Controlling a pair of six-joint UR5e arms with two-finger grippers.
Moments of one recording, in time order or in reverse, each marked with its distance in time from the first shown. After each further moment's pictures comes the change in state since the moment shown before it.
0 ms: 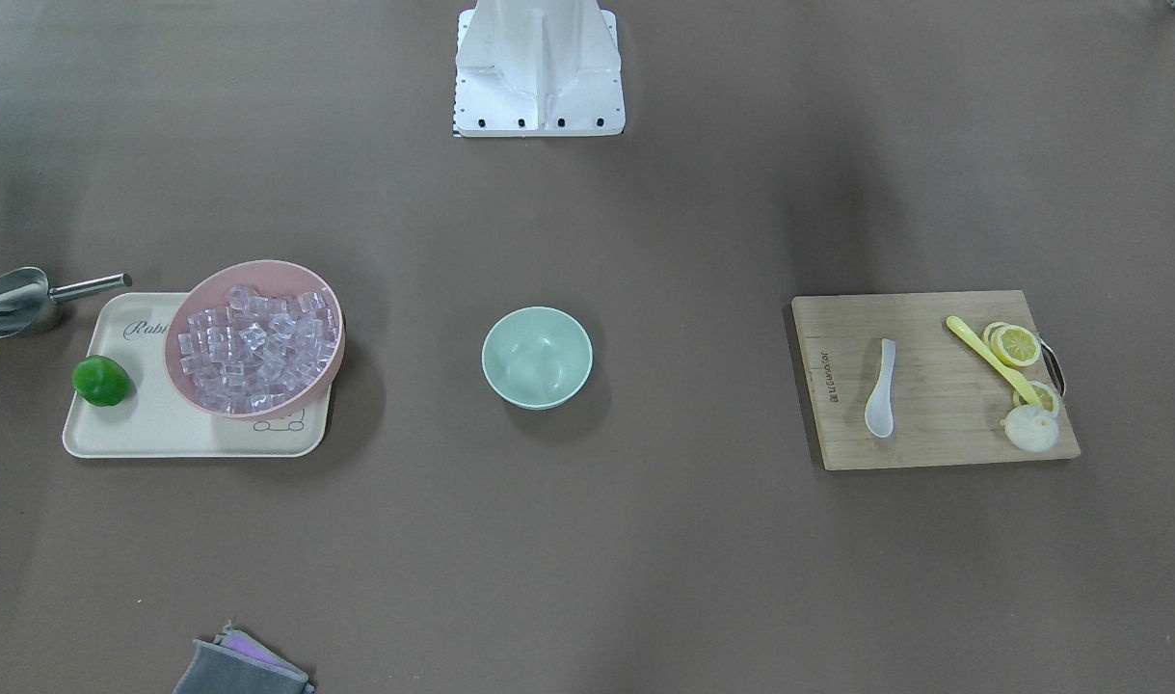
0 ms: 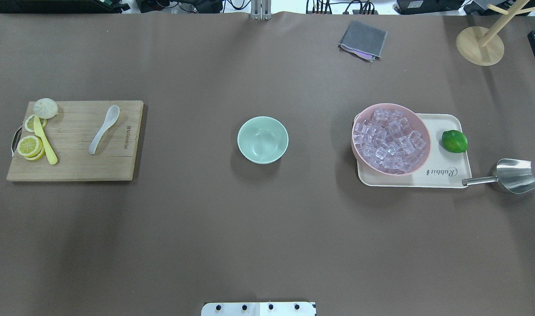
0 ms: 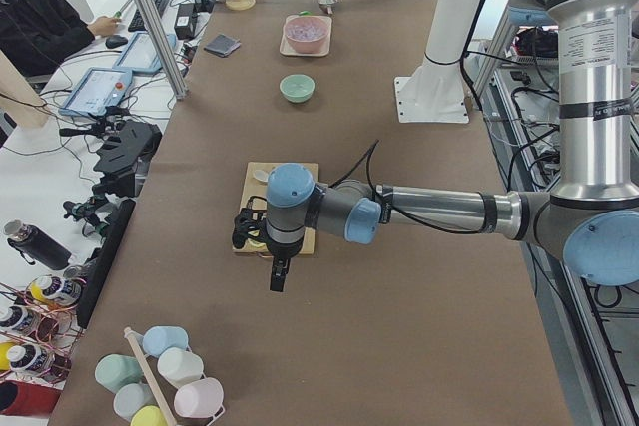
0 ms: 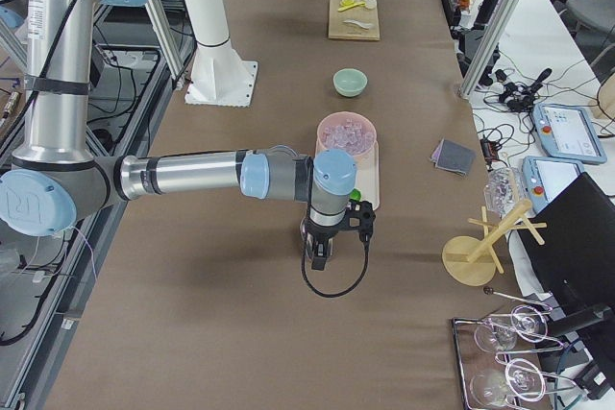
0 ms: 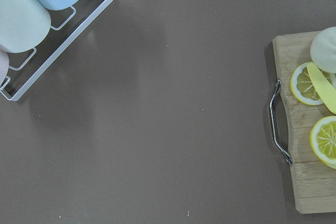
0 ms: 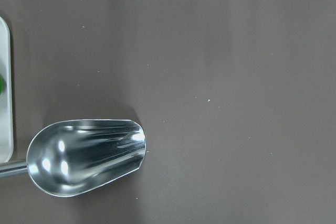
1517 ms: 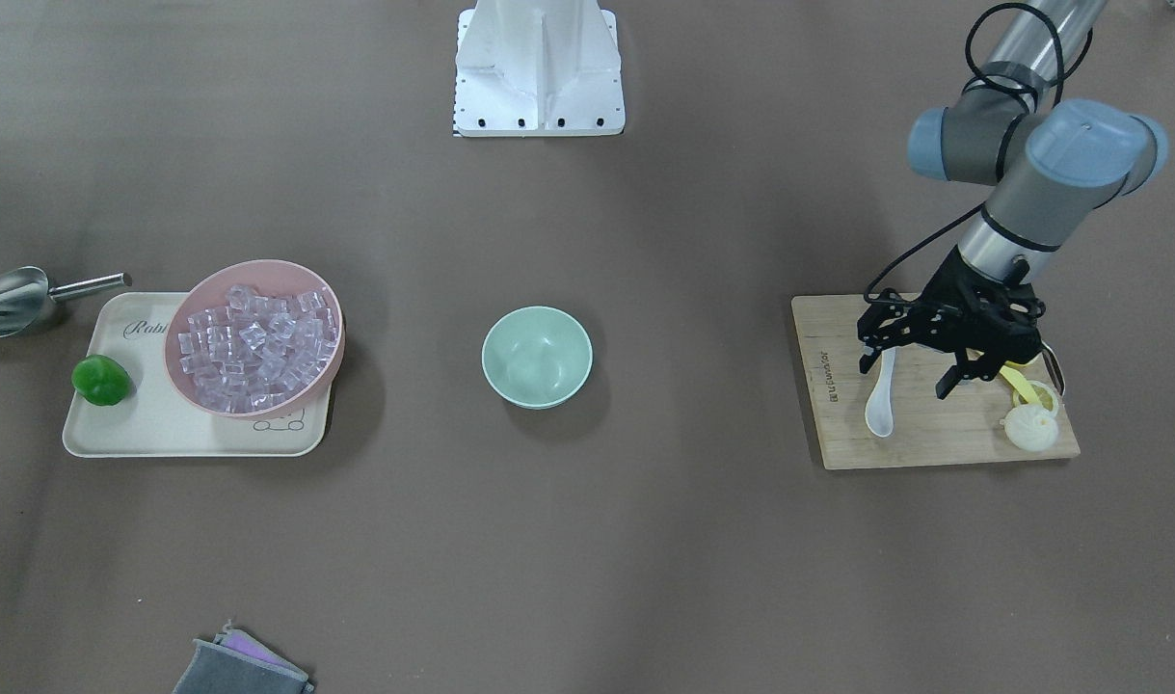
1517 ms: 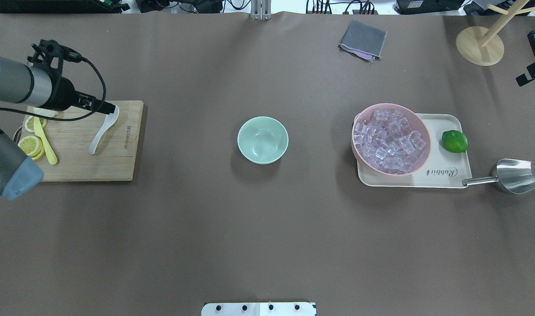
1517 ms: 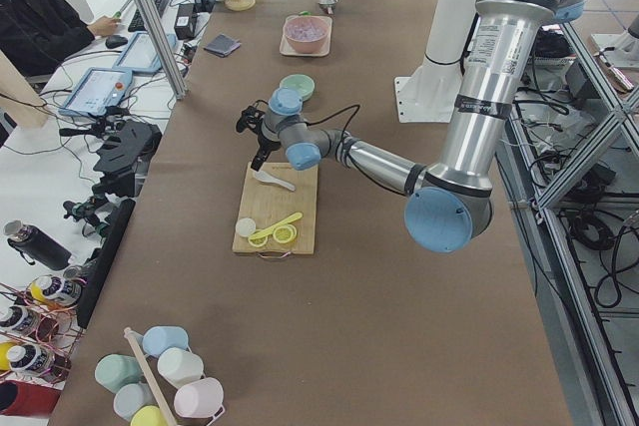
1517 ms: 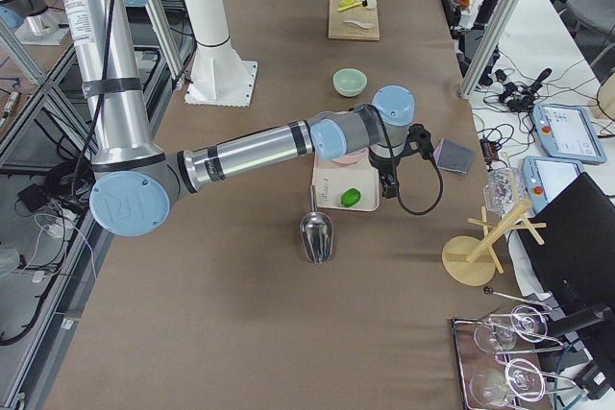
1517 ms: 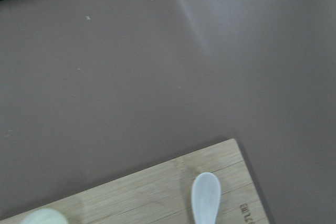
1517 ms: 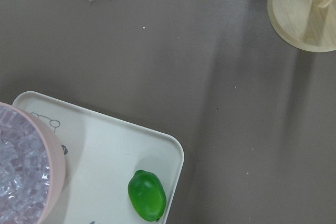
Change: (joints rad) left arm 0.591 -0.342 0.152 -0.498 0.296 -0.537; right arm -0.151 0.296 -0.110 0.232 0.128 0.141
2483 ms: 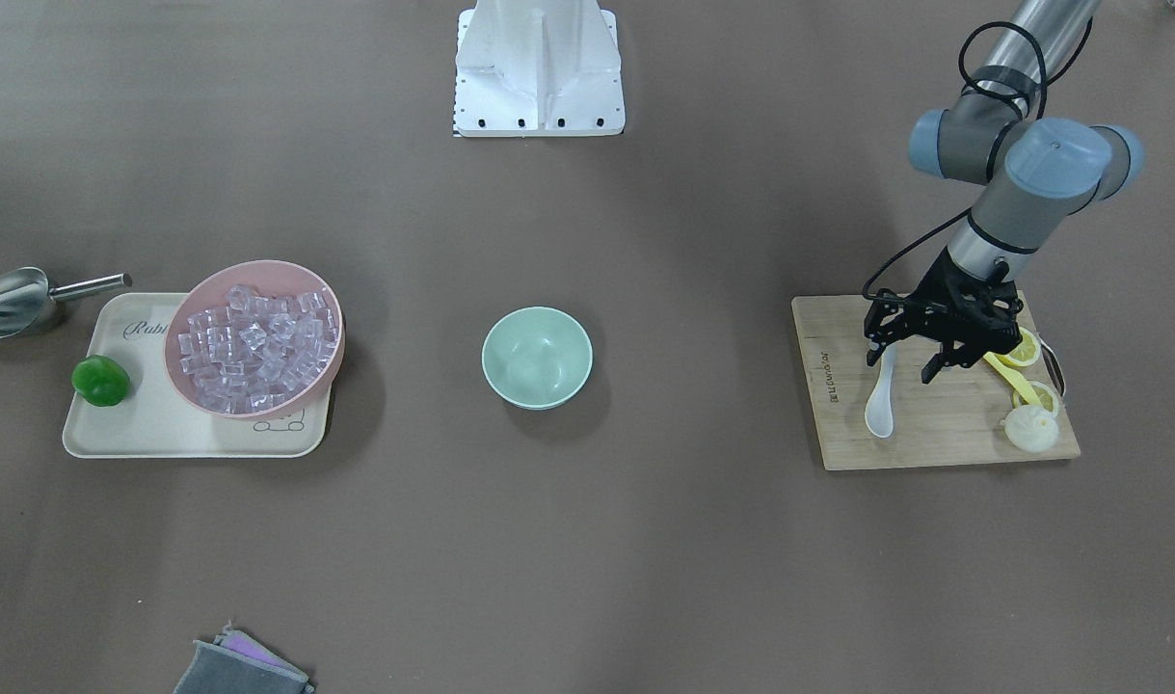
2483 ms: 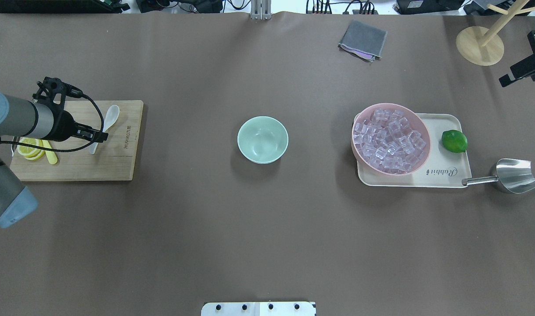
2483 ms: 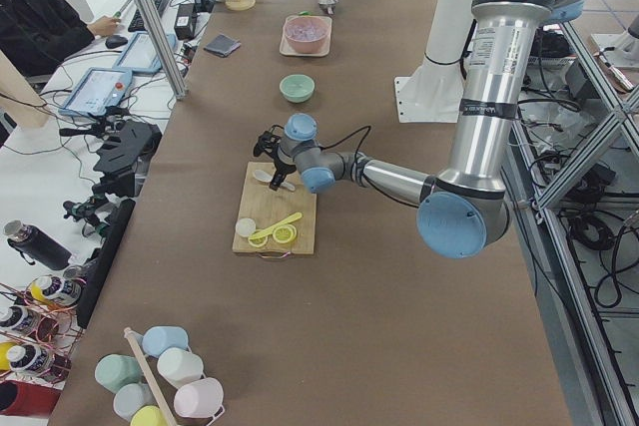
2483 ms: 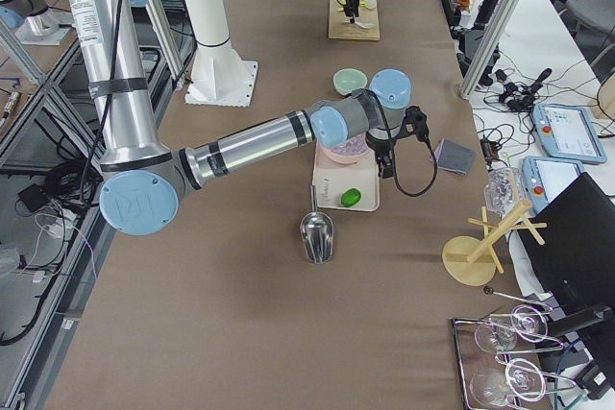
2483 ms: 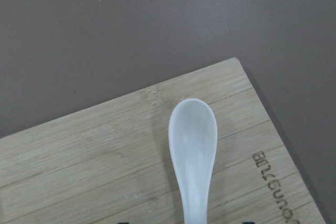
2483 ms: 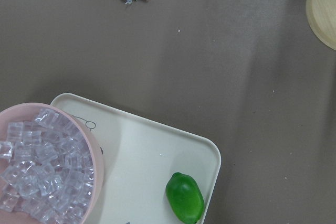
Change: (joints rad) left arm 0.063 0.080 0.026 -0.068 0.017 -0.011; right arm -0.042 0.004 0.056 0.003 0.013 0.057
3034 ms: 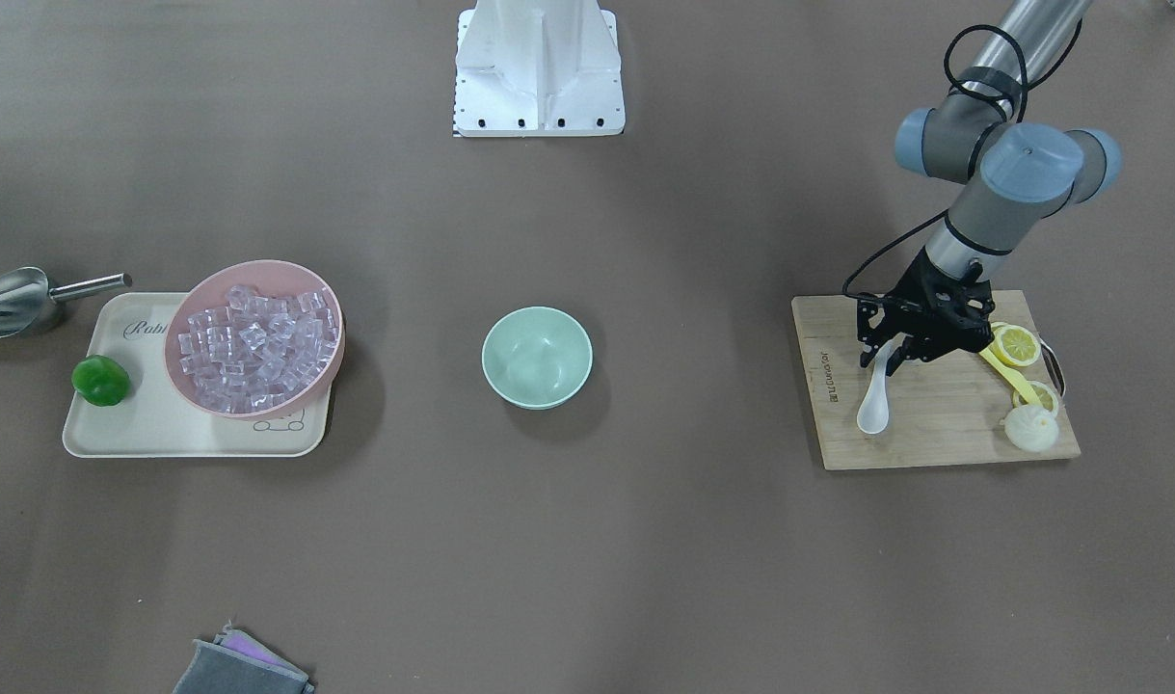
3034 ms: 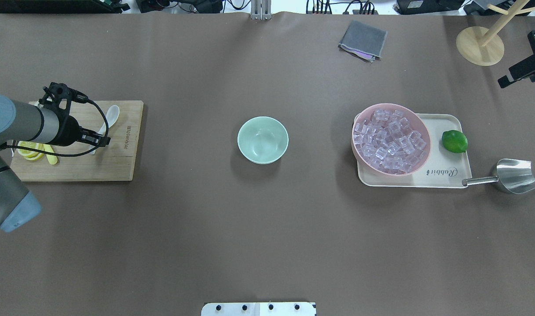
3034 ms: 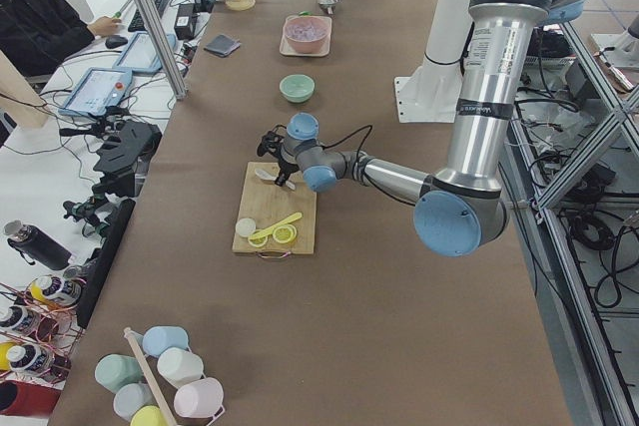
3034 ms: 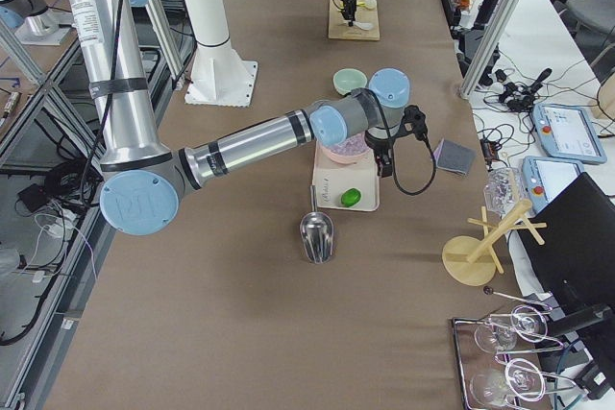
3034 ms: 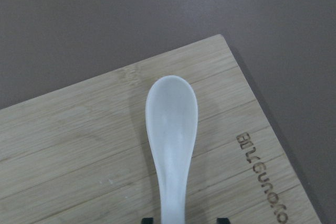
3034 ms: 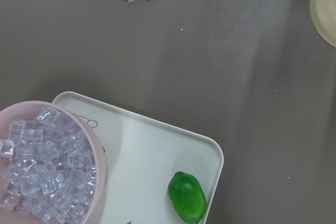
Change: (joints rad) left arm 0.023 -0.011 0.006 0.015 0.000 -0.009; right arm -0.006 -0.001 0.003 0.000 -0.002 0.002
